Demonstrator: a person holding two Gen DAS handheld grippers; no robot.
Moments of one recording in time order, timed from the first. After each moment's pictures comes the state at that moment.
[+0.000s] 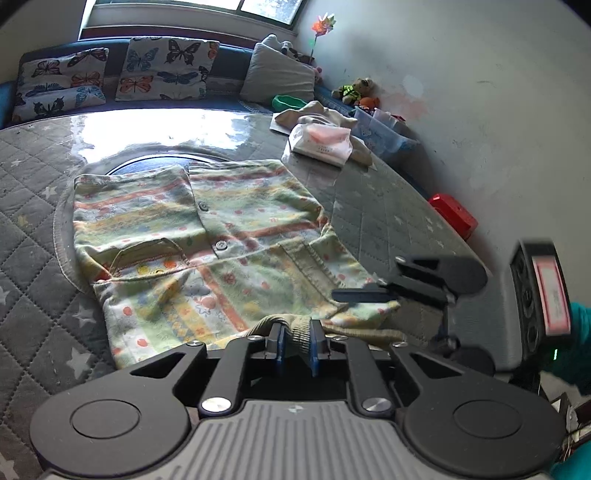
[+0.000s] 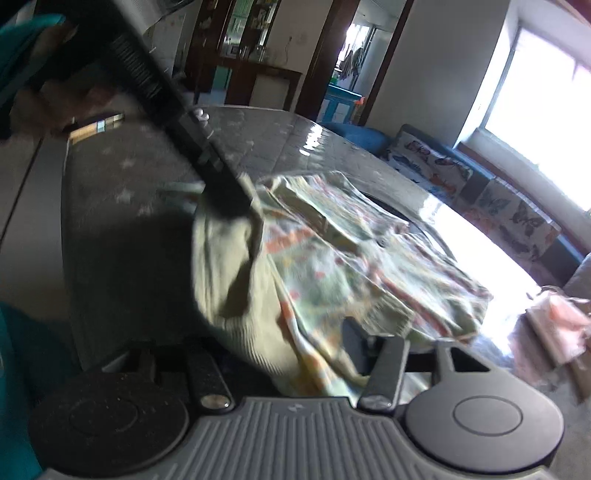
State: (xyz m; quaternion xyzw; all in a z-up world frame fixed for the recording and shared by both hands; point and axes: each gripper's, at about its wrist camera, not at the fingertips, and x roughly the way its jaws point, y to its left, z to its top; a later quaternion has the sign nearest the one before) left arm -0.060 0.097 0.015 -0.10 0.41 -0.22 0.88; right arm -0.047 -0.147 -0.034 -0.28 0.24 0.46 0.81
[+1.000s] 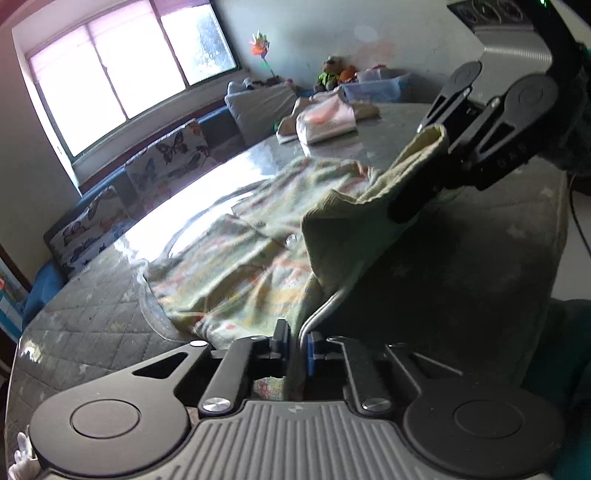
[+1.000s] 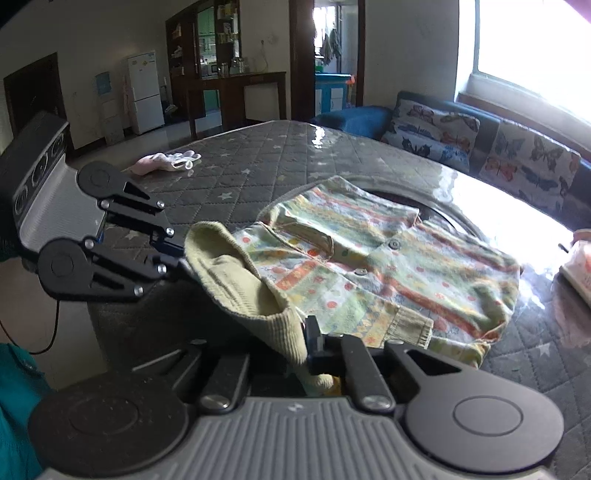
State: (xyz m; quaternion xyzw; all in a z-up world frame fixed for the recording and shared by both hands) left arm -0.109 0.086 -0.024 0.22 0.30 -0.16 0.91; right arm -0.016 -0.144 0.001 -0.17 0.31 0.47 0.80
